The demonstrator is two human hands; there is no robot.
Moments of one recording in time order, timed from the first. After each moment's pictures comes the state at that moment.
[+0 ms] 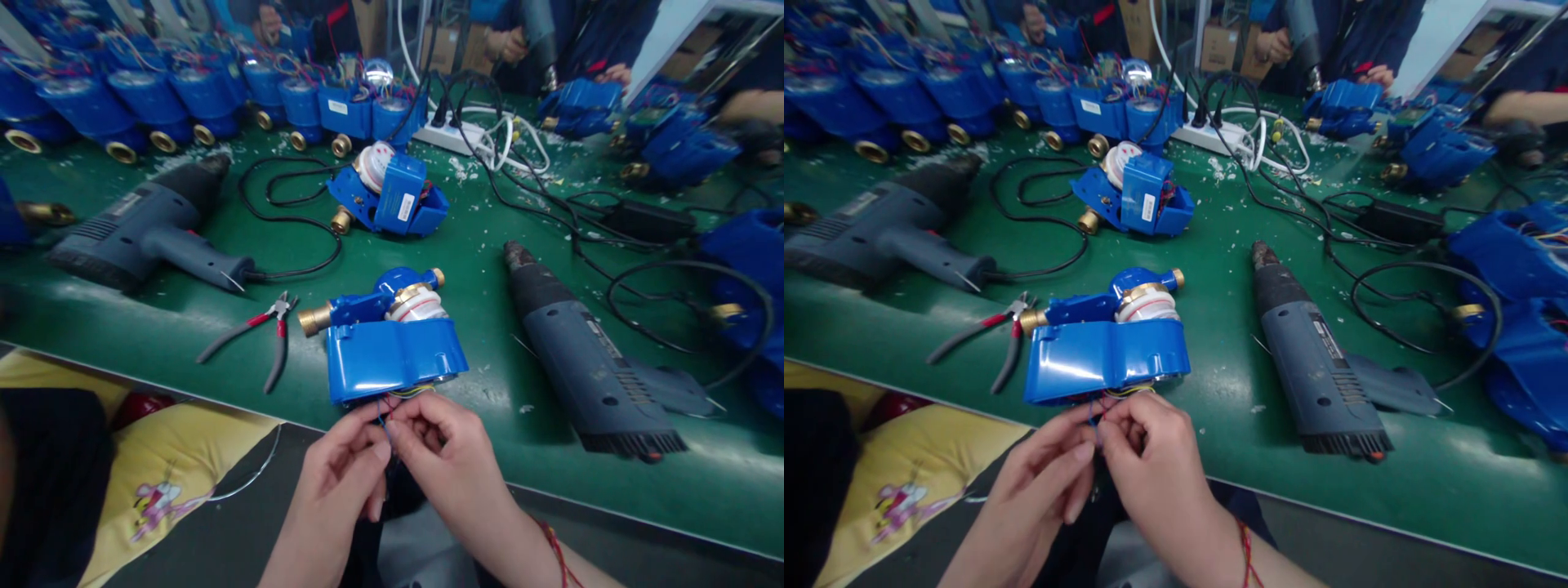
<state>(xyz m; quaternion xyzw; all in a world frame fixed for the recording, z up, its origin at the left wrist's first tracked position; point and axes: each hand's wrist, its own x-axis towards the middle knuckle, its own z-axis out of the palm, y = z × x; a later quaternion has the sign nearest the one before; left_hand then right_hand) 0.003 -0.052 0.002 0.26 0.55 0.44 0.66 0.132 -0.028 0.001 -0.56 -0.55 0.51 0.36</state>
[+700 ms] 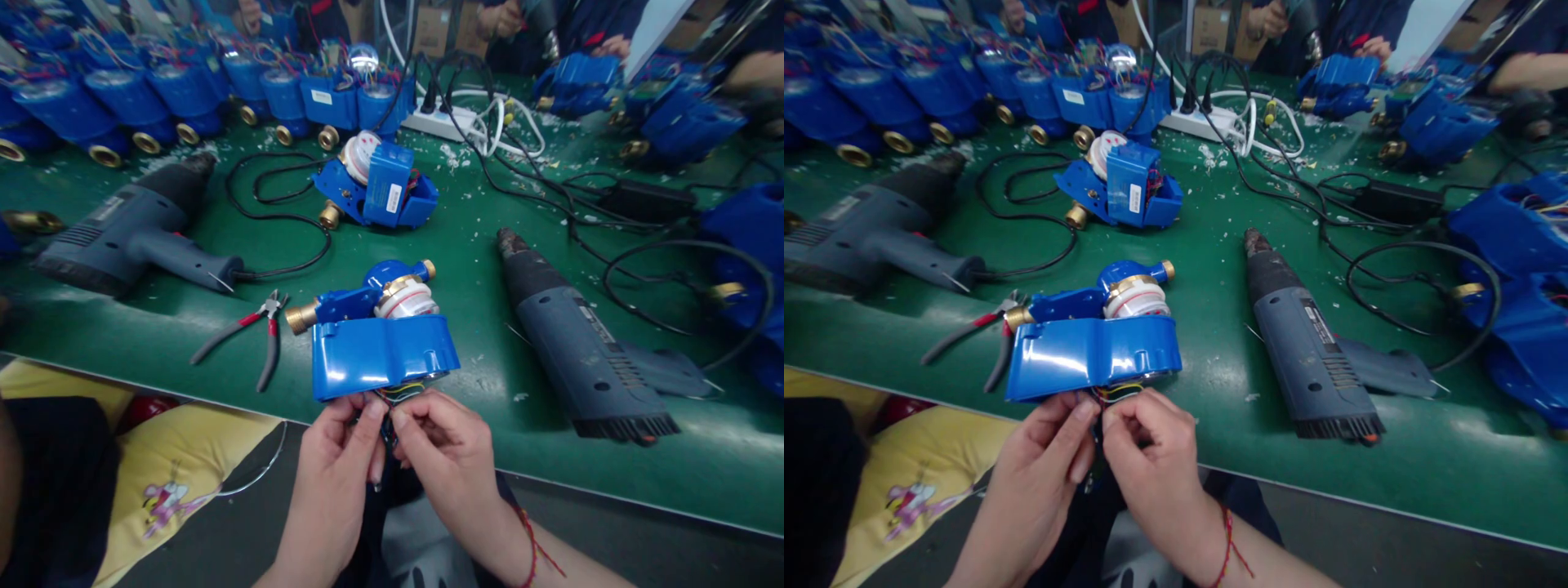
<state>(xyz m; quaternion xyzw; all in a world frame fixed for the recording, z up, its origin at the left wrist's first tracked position) 0.022 -0.042 0.006 0.22 0.59 0.49 0.60 0.133 -0.040 -0.007 -0.53 -0.51 0.47 0.48</state>
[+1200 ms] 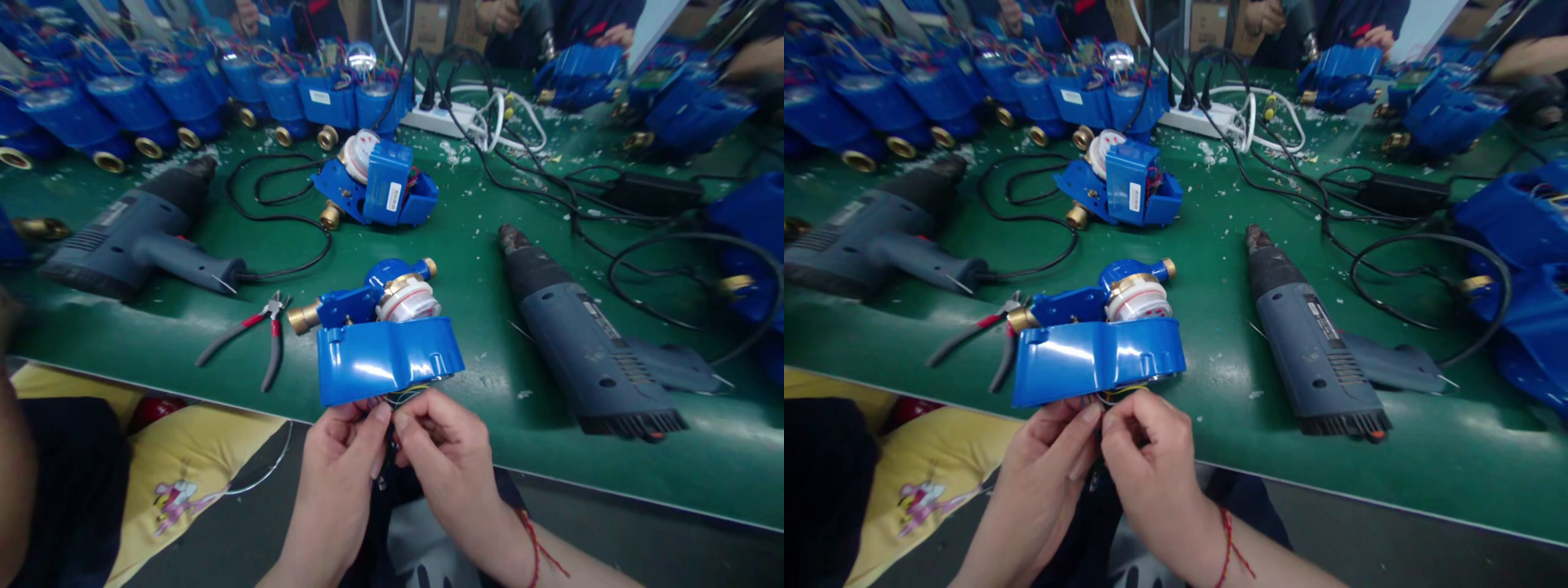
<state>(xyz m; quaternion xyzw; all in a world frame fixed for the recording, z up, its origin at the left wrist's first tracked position) 0.025 -0.041 0.007 0.16 0.57 0.50 0.63 0.128 -0.040 -0.004 -0.54 -0.50 0.51 0.46</state>
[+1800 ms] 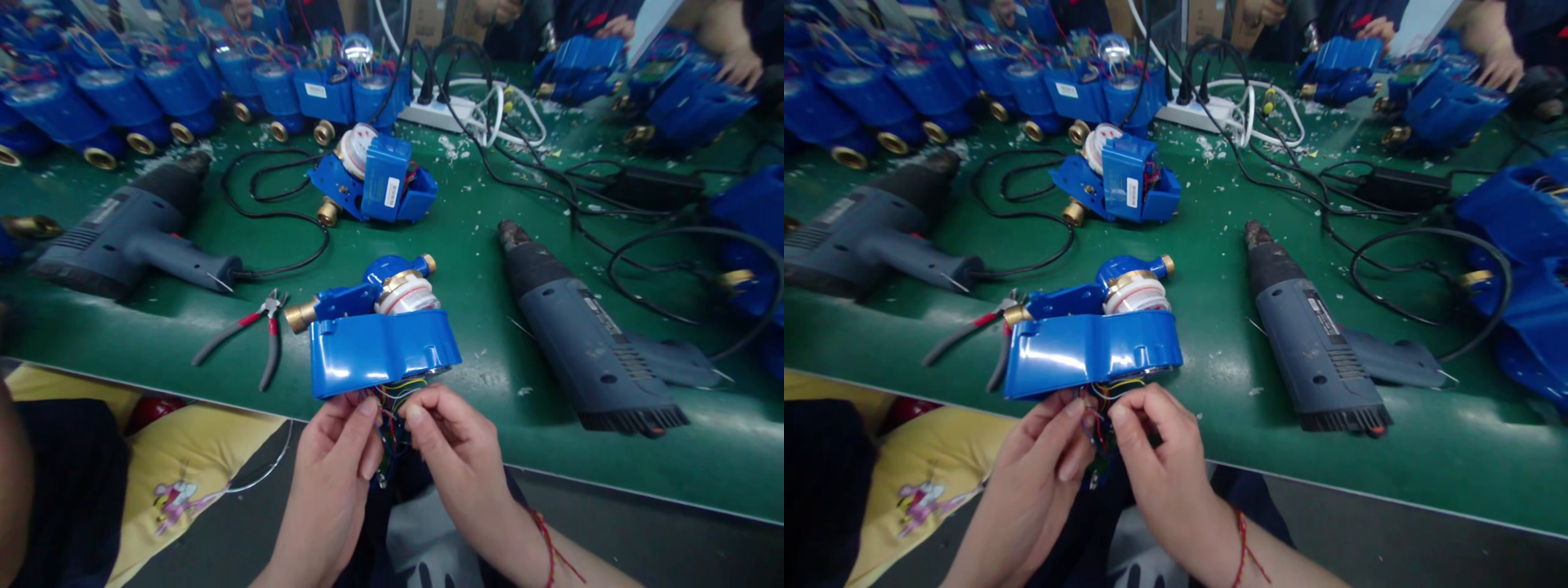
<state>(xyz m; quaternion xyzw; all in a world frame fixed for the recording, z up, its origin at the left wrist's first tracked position) 0.023 -0.037 0.016 0.12 0.55 0.53 0.64 0.139 -0.044 -0.009 -0.52 -0.50 0.51 0.47</state>
